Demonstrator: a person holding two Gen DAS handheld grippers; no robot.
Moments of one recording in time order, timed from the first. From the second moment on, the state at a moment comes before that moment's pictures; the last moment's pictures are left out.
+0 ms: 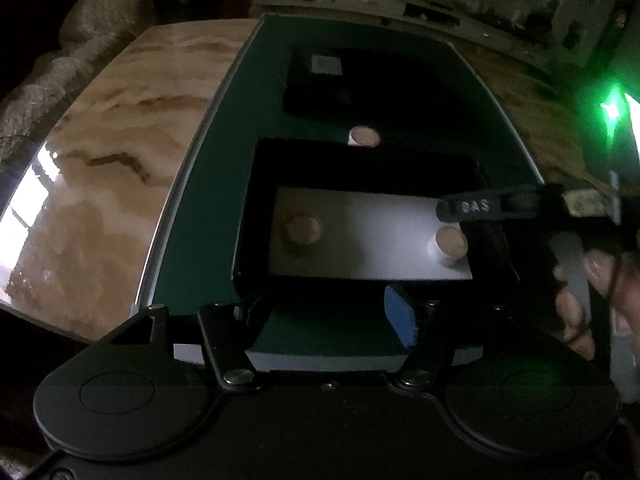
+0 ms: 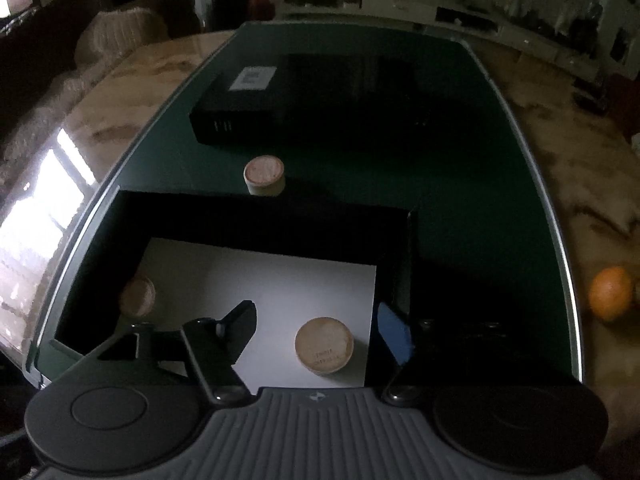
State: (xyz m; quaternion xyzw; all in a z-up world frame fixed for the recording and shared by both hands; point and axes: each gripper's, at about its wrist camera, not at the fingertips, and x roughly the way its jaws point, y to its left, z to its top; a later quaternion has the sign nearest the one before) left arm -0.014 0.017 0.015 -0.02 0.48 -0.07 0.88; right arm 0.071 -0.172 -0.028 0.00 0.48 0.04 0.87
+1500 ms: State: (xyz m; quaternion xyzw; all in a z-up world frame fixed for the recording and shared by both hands) left arm 0.158 -0.068 0.004 0.04 0.51 -0.05 0.86; right arm 0.009 -0.247 -0.033 0.12 0.40 0.03 0.91
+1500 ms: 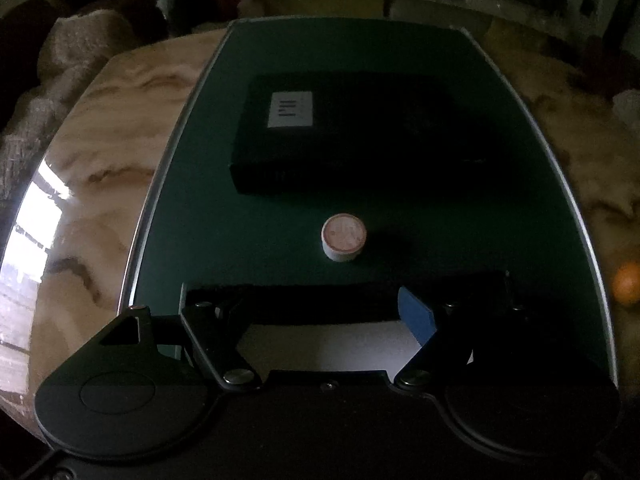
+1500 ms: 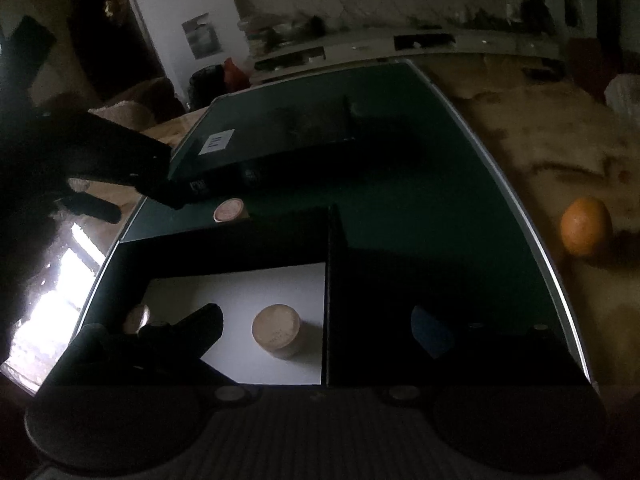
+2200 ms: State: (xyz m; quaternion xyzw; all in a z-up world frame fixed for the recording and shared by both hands) left arm 0.230 -0.086 -0.058 0.04 0.55 -0.03 0.83; right arm 0.004 -0.249 -0.029 0.12 0.39 0.04 0.91
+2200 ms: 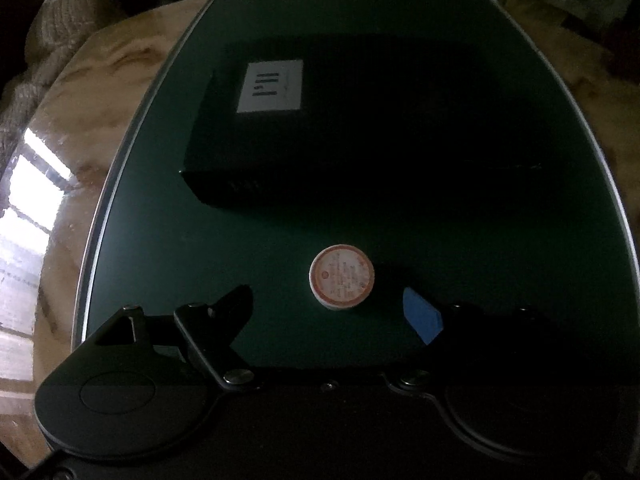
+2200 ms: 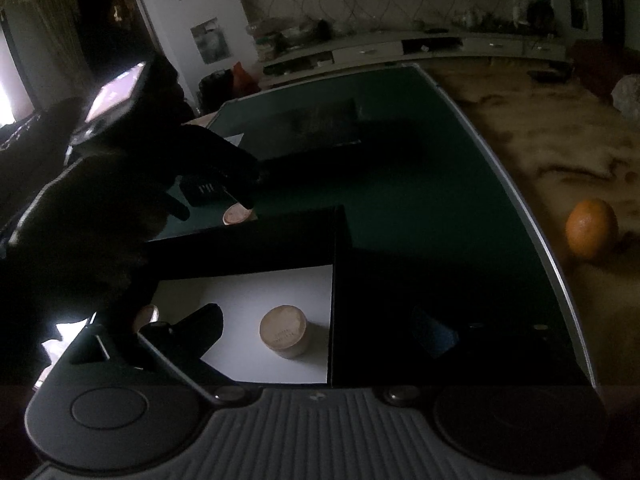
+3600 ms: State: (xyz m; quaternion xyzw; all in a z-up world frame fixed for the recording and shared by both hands) left arm 0.246 -0.092 -0.083 0.04 0.57 -0.04 0.82; right arm 0.004 -0.246 -0.032 0.13 0.40 0.05 0.91
